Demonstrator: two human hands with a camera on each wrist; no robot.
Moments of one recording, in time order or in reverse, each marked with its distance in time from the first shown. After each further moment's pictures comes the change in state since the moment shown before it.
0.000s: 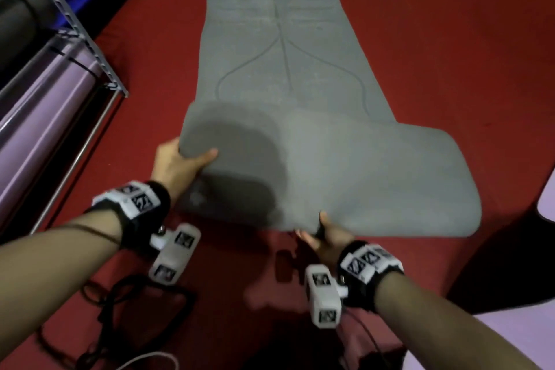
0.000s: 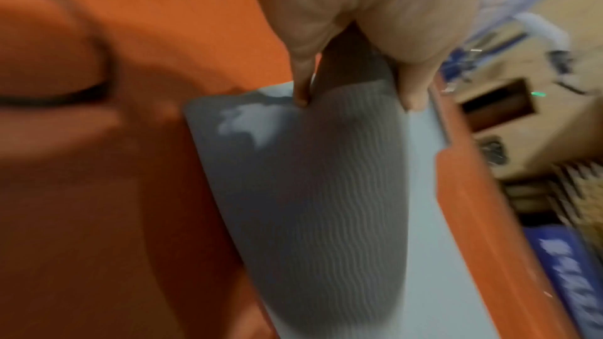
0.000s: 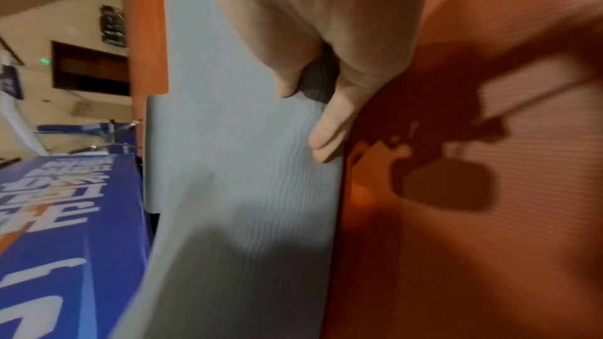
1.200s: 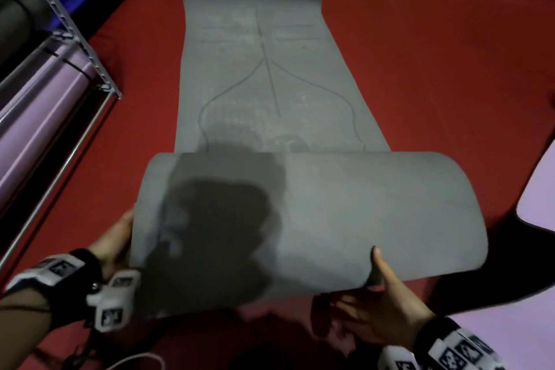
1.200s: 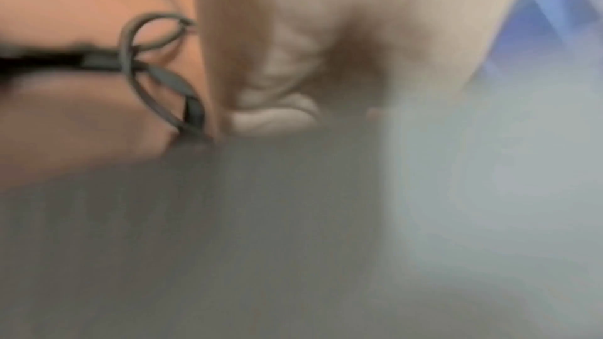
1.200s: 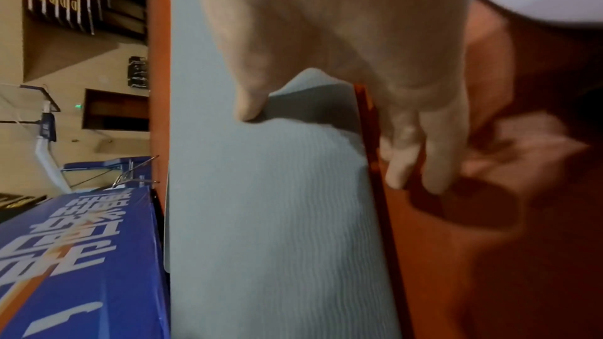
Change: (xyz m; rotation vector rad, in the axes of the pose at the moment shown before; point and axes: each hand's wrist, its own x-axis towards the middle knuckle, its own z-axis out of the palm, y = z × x) left_hand -0.055 -0.080 -0.079 -0.142 -0.172 -0.711; right_hand -0.091 -0.025 -0.116 -0.486 0.000 0.326
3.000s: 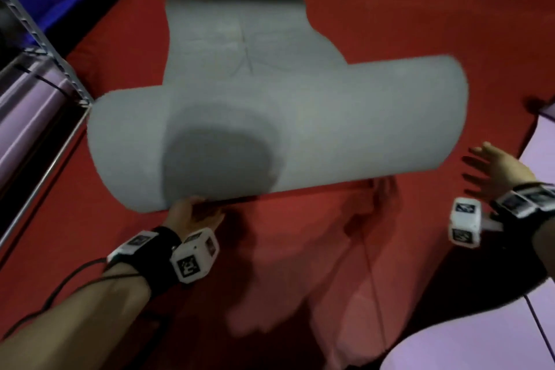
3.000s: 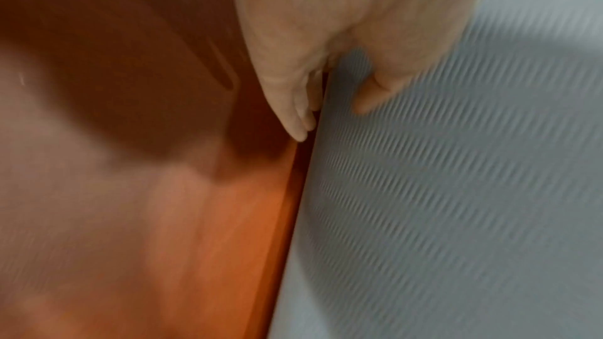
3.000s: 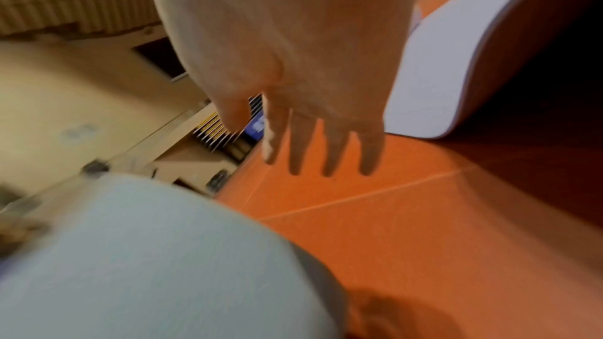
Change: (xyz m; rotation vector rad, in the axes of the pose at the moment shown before) left_hand 0.032 0.042 0.137 -0.506 -0.086 -0.108; right_hand -0.076 -0.219 -0.114 -0.020 0.406 -0.843
